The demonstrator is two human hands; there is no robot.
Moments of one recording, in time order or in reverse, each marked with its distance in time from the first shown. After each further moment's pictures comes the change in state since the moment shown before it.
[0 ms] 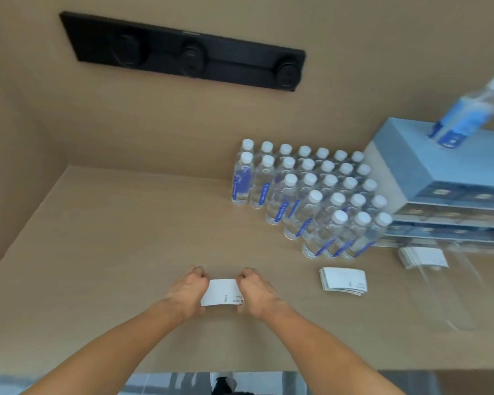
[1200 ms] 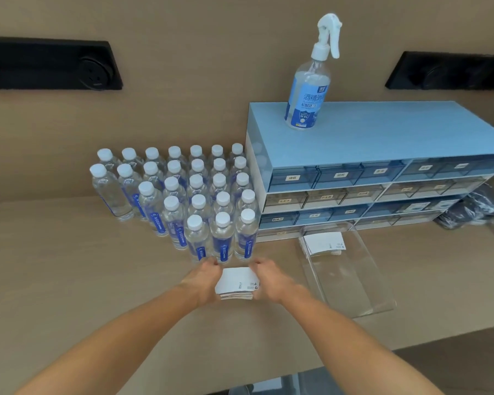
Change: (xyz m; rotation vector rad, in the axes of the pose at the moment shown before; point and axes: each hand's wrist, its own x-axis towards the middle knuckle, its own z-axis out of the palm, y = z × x) left_hand 0.143 0.315 -0.025 0.030 -0.007 0.150; right_hand -0.085 0.337 -0.045 0.221 0.057 0.128
